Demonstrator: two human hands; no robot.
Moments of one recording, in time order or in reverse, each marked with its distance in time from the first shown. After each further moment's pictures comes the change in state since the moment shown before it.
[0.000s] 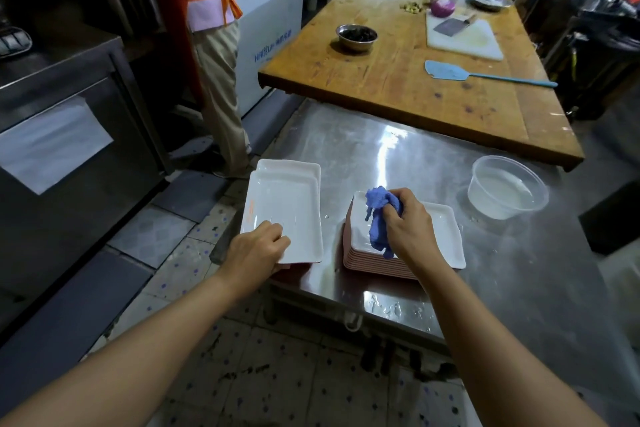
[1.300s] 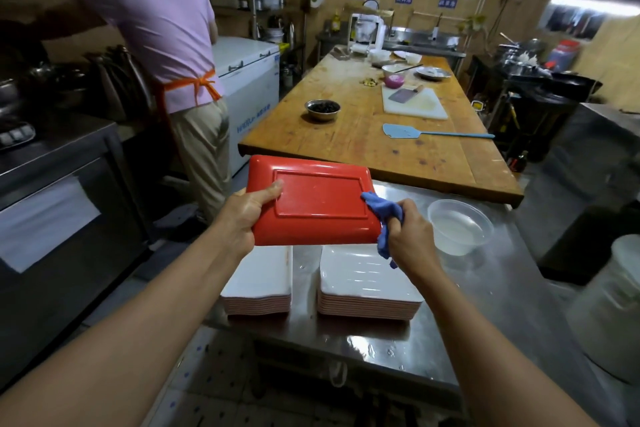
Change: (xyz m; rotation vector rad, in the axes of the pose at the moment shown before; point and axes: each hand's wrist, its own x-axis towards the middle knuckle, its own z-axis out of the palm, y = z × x) left_hand 0.085 0.024 -0.153 -1.862 0.236 -0.923; right_hand -0.009 -0.035 -0.074 0.016 0.231 -0.145
